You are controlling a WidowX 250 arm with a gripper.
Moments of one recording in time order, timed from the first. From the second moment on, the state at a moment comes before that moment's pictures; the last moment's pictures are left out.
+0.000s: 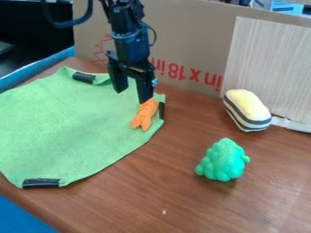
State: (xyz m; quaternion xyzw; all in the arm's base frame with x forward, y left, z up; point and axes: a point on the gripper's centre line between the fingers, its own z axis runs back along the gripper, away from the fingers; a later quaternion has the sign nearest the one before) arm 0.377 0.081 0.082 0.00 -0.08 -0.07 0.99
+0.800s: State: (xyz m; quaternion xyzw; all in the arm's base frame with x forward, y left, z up) arm 0.384 0.080 0.073 -0.02 -0.10 -0.03 0.99
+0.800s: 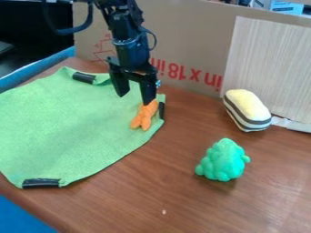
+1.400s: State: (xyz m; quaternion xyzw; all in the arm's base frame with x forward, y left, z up) arm 0.380 0.076 0.049 -0.04 -0.07 -0.03 1.00
